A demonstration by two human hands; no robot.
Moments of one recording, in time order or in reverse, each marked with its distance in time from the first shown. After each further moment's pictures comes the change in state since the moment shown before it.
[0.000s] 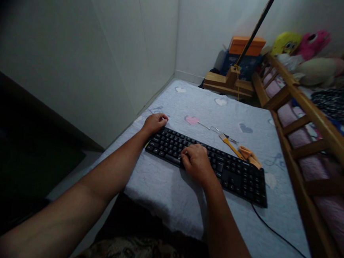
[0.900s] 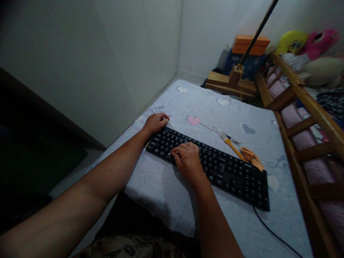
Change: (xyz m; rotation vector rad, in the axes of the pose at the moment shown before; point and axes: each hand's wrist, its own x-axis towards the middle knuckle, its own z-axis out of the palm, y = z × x) left_hand 0.002 -0.003 0.002 -0.008 0.016 0.013; right_hand 0.013 -0.011 0.027 0.046 0.043 -0.078
